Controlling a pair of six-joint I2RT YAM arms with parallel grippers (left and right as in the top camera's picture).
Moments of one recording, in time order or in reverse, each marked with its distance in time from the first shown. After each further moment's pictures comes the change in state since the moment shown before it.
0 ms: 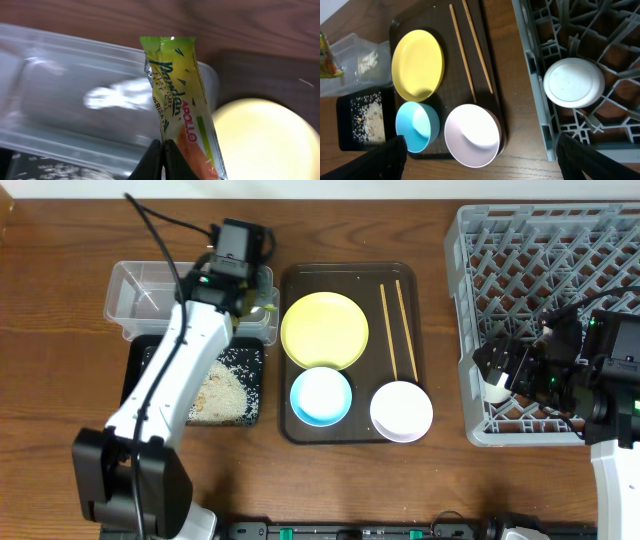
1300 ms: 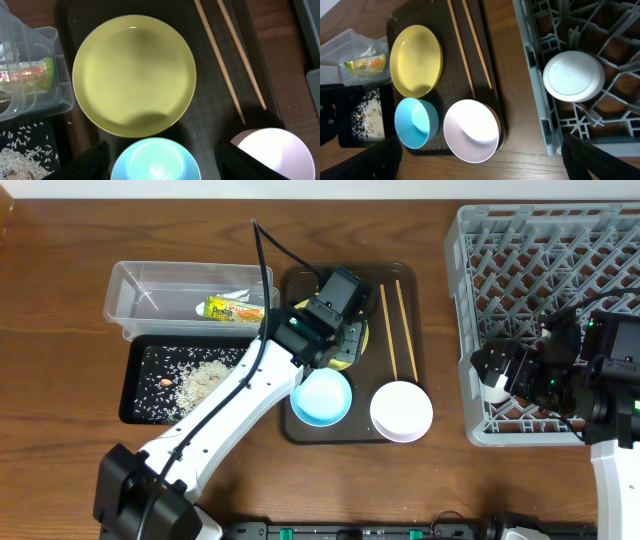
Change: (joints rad) left arm -0.433 -0.054 0.001 -0.147 0.136 -0.008; right arm 0.000 0.000 0.000 -0.023 0.000 -0.005
